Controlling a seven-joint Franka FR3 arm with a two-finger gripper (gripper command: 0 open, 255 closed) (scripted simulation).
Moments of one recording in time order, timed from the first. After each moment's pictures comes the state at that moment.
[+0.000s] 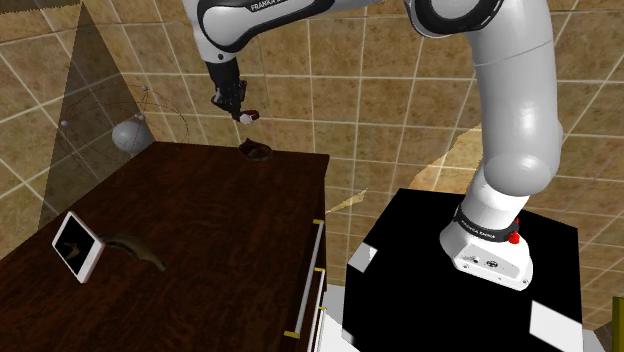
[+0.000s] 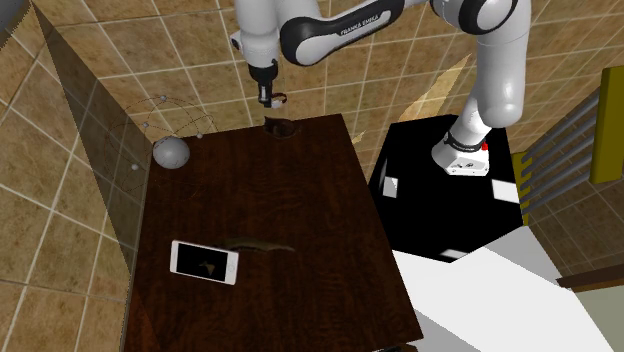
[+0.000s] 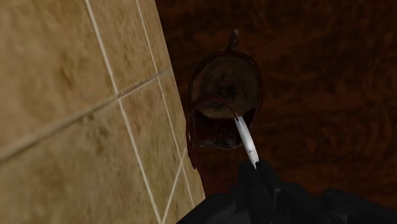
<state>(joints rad) -0.04 0.48 0.47 -1.35 -0.33 1.84 0.21</state>
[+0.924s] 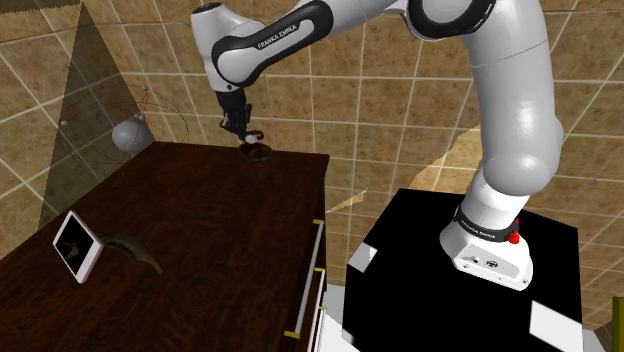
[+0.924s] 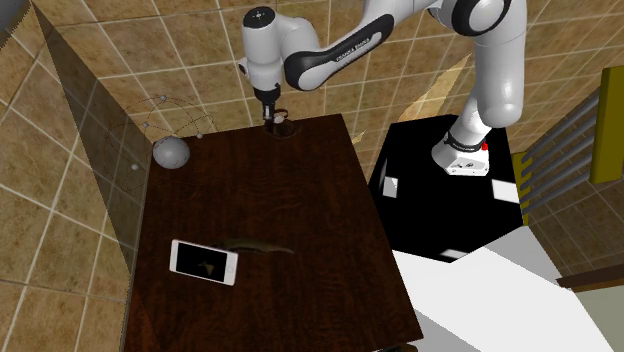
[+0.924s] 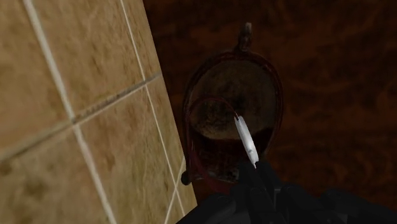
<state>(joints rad) -0.05 0.51 0.45 -1.49 -0.36 2.00 0.24</state>
